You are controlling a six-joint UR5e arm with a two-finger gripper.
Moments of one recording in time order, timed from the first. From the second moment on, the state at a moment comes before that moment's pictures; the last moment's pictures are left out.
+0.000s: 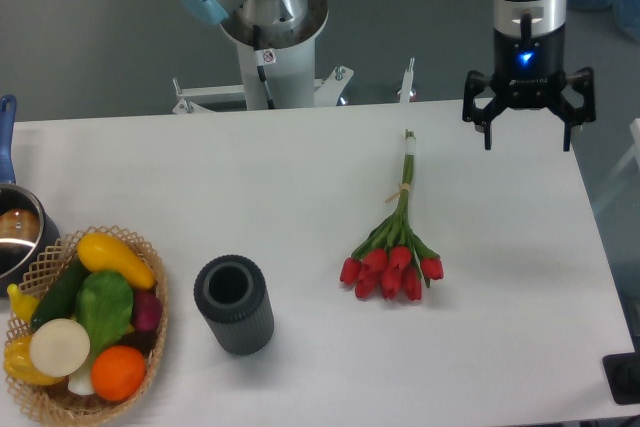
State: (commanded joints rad) arm 2.85 -1.68 -1.66 -0.92 1.39 1.09
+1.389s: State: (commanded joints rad) arm 2.85 -1.62 -1.87 -0.94 1.50 1.09
